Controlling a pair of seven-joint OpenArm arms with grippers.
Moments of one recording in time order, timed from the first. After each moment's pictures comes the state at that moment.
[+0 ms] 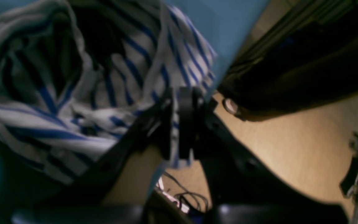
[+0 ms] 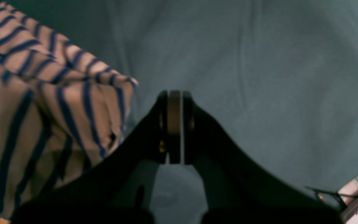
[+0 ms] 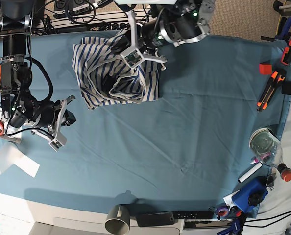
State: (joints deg) left arm 23.0 4.5 27.1 123.1 -14.0 -29.2 56.4; right arm 13.3 37.3 -3.0 93.4 44.8 32.3 -73.3
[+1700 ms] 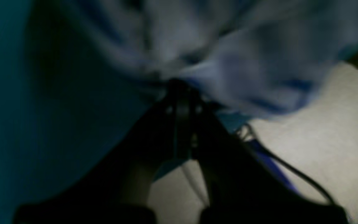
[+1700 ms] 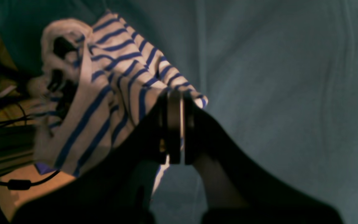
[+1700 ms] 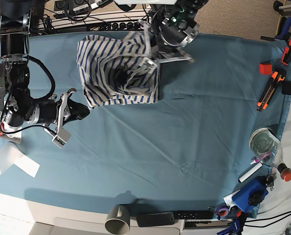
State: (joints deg) left arm 22.1 4.5 27.3 113.6 17.0 -10.9 69.6; right arm 12.8 38.6 -3.0 93.4 66.7 36.6 -78.2
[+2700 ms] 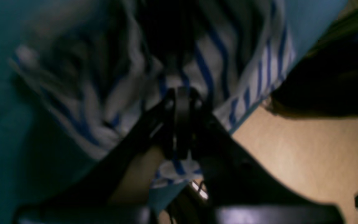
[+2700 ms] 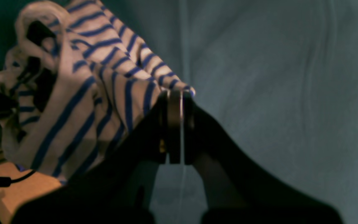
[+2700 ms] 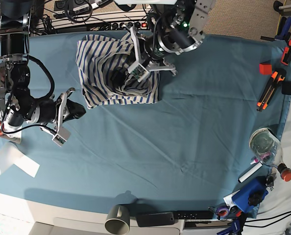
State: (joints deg) left arm 19.1 4.2 27.0 115.3 -6.3 -21.5 56.8; right arm 12.7 38.5 -3.0 93.3 61.6 37.2 -78.2
